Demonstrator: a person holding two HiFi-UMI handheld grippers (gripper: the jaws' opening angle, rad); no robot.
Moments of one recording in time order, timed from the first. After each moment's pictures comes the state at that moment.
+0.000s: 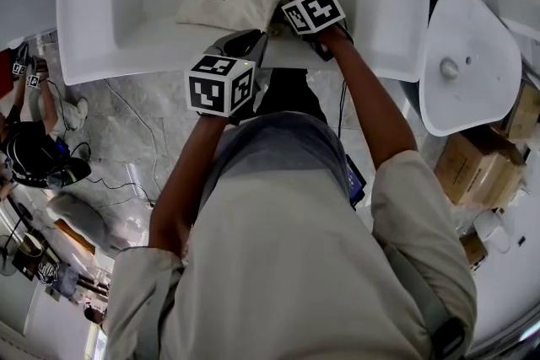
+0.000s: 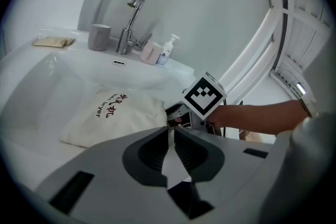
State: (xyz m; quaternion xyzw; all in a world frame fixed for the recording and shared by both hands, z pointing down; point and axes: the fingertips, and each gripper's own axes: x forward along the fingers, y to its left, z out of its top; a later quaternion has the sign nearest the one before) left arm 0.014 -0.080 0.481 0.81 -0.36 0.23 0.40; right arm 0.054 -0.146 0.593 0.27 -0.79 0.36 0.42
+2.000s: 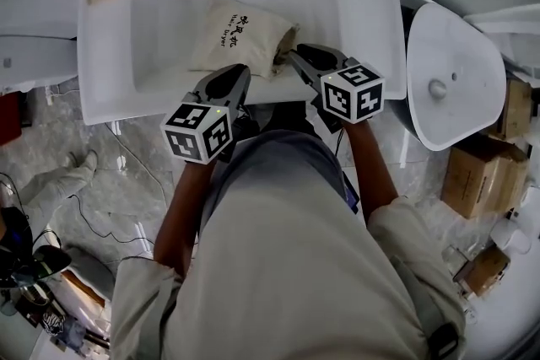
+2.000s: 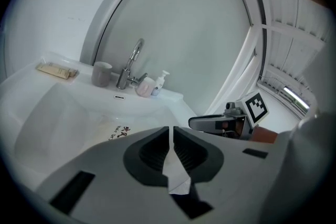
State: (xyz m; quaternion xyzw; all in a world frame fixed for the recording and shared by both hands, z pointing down) left arm -0.034 -0.085 0.380 0.86 -0.36 0.13 0.33; right arm 0.067 -0.108 0.404 0.40 -0.84 0.32 0.19
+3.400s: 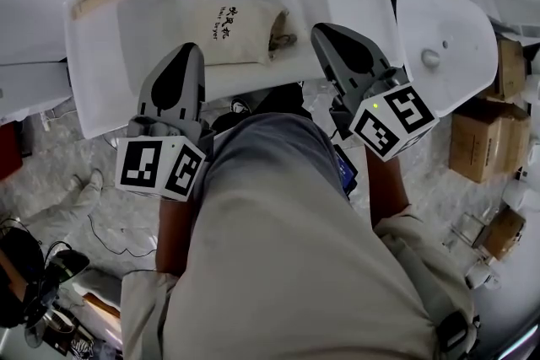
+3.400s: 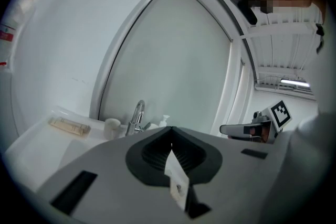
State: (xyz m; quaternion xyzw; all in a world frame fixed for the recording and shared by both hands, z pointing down) left arm -0.101 -0.096 0.237 0.89 -0.43 0.02 0.18; right arm 0.066 -0.074 0.242 0.50 -0.84 0.19 0.06
